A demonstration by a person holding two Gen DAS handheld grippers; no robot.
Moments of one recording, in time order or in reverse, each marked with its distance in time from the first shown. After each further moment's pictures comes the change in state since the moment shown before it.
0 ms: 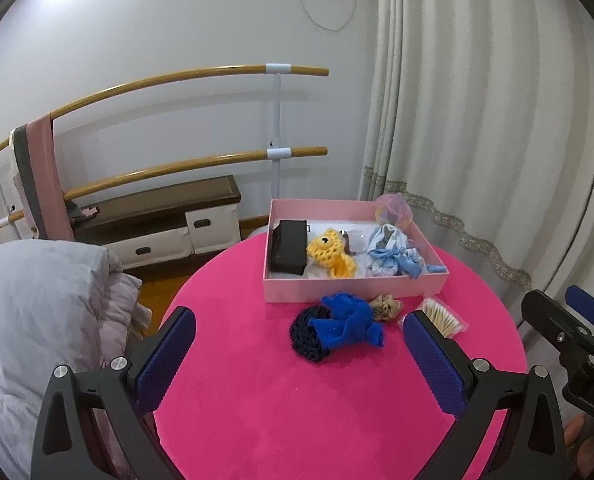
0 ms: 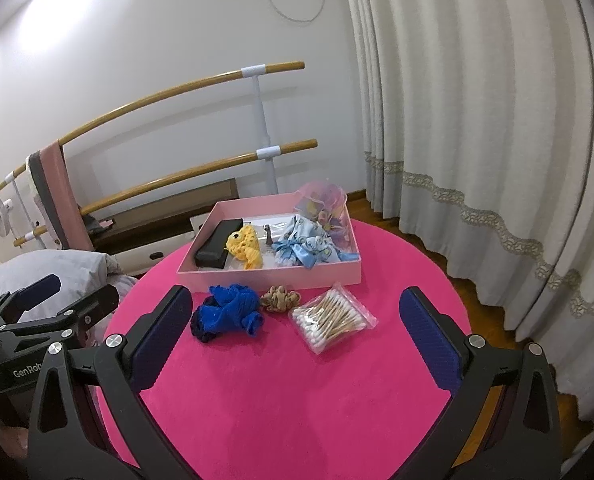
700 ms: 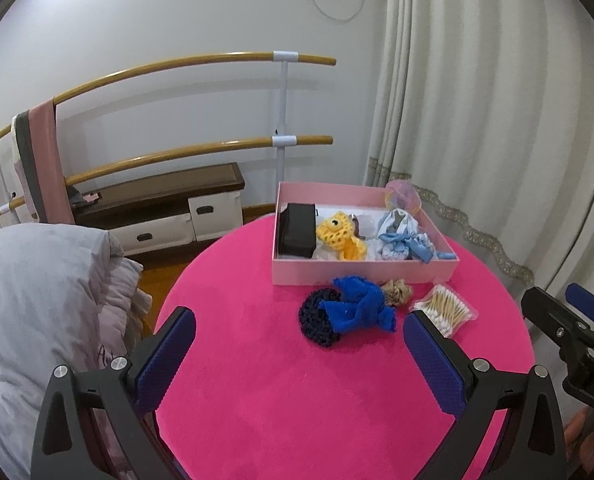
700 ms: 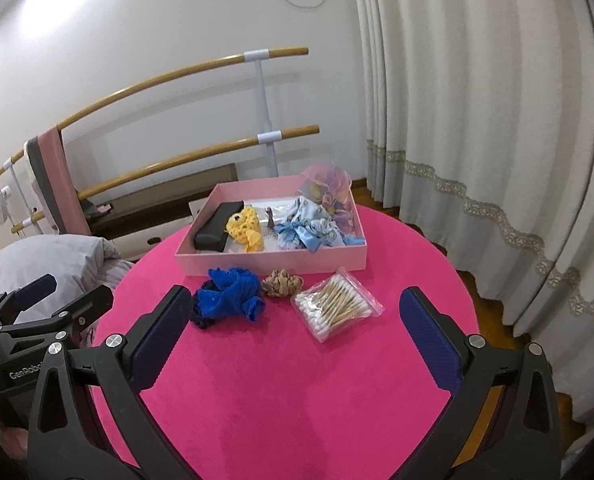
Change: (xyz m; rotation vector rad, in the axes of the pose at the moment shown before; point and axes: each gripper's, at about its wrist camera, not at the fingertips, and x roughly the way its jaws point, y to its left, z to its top) left arm 0.013 0.011 -0.010 -0.018 0.040 0.003; right arm 0.015 0.006 -0.009 -0.021 0.054 -0.009
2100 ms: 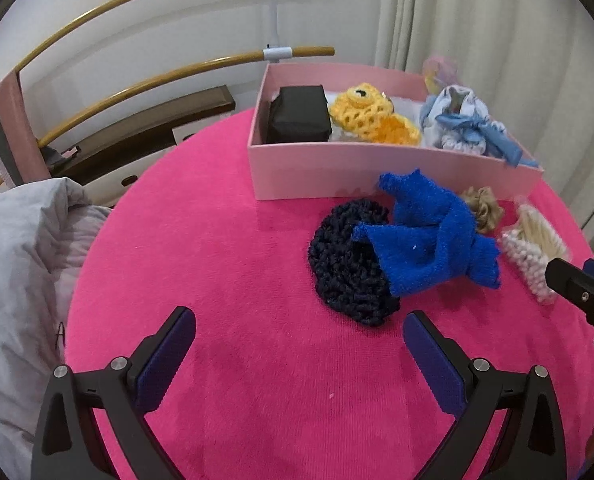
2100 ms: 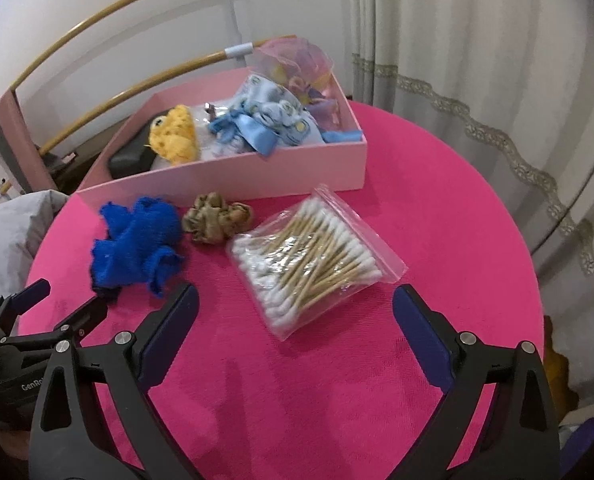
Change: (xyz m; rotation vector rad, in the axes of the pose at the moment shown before) left arm 0.216 0.006 -0.026 0.078 0.276 0.017; right arm 0.151 -0.032 -0.035 0.049 0.301 -0.056
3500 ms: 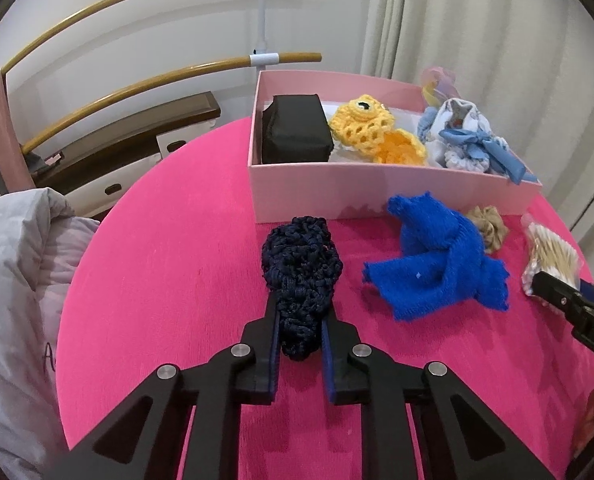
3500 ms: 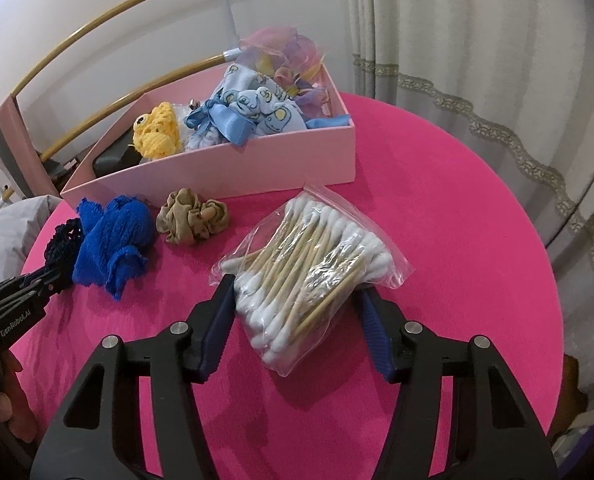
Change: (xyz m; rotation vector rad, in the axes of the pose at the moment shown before) left arm 0.010 0.015 0.013 0.009 -0.031 -0.051; right arm 0.017 -0.019 -0.010 0.017 -0.027 0.028
